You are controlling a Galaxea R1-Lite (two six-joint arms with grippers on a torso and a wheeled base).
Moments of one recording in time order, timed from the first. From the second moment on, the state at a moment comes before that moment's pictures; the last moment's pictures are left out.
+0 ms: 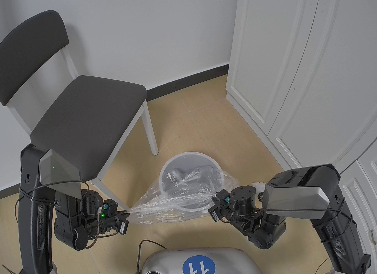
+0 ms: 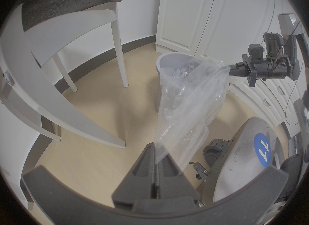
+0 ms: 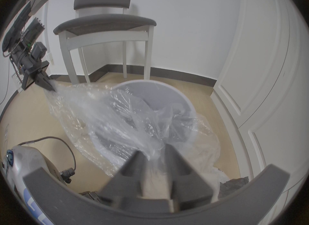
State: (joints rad) left arm -0.19 2.51 -0.32 -1.53 -0.22 0.25; right arm 0.64 2.61 -0.86 -1.41 -0.24 -0.25
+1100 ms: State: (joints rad) left arm -0.25 2.47 -0.45 -1.53 -0.17 0.02; right arm 0.54 2.68 -1.33 -1.41 -0.40 -0.09
